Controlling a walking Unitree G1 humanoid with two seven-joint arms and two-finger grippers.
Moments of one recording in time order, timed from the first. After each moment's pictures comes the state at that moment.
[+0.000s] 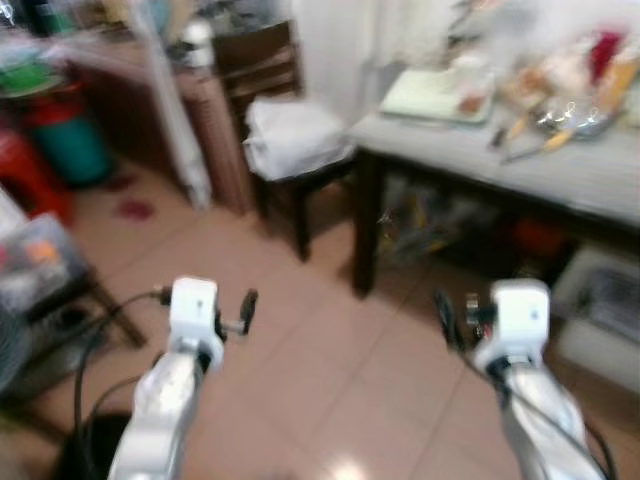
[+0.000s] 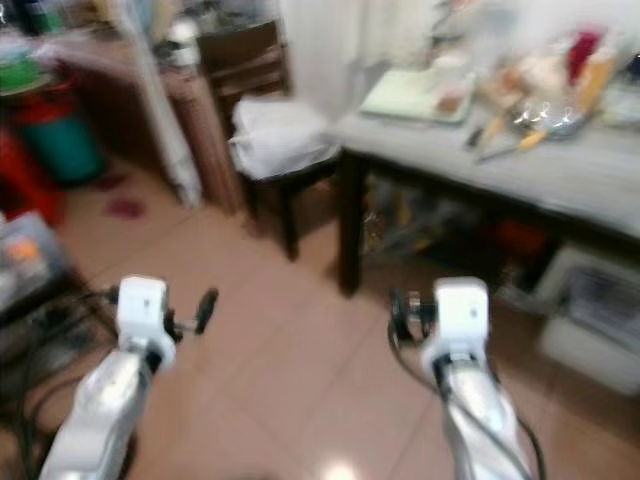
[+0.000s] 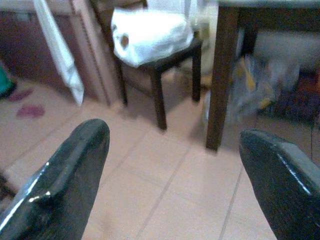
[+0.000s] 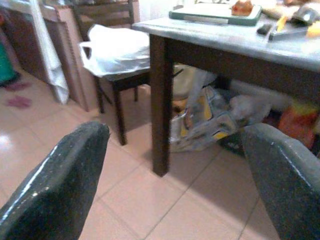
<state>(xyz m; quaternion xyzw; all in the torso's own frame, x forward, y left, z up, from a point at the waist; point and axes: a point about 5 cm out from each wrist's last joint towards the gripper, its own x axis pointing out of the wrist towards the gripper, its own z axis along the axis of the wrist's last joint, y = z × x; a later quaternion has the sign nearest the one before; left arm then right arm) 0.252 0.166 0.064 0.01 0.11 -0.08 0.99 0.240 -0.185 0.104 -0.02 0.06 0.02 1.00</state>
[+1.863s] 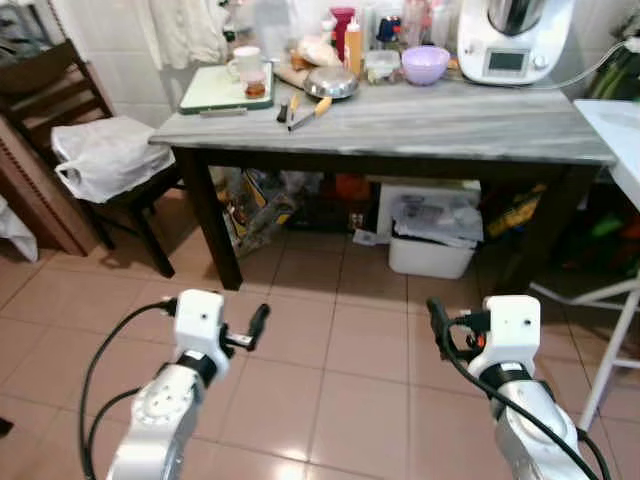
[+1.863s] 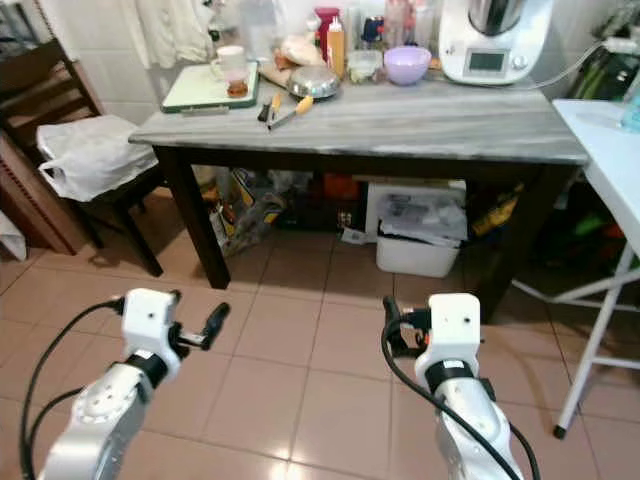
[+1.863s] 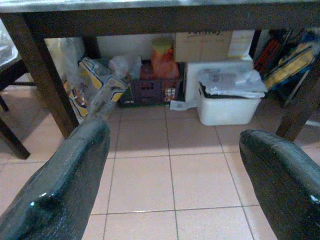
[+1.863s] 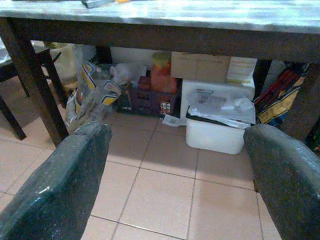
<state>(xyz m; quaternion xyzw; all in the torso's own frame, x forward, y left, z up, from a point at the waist) 0.256 0.157 0.073 -0.01 0.09 -0.14 0.99 0.236 -0.179 0.103 -0.02 0.07 0.02 1.00</state>
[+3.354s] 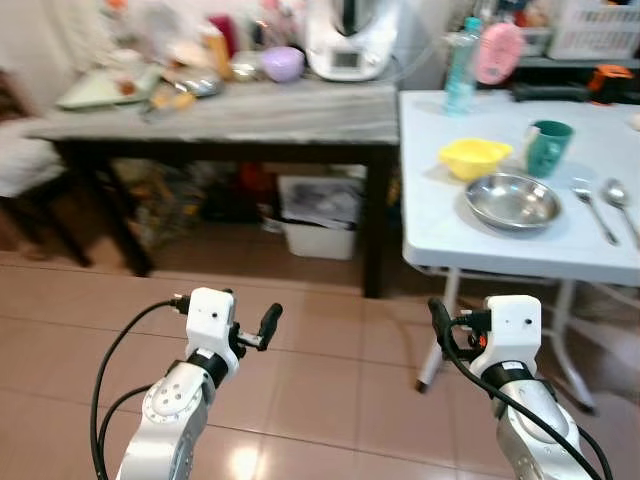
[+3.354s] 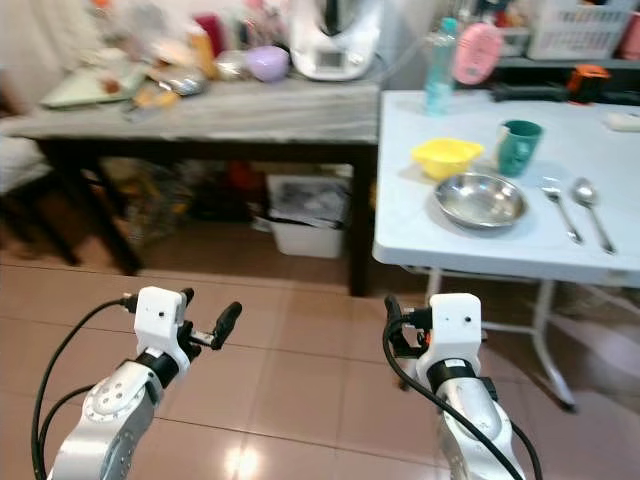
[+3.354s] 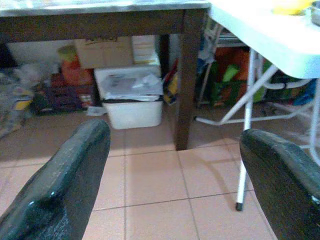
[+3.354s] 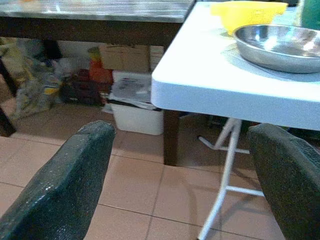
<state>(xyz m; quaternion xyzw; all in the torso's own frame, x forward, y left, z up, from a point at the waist) 0.256 0.144 0.076 -0.02 0.09 -0.16 0.98 0.236 -0.181 0.102 -0.03 0.07 0.01 1.00</state>
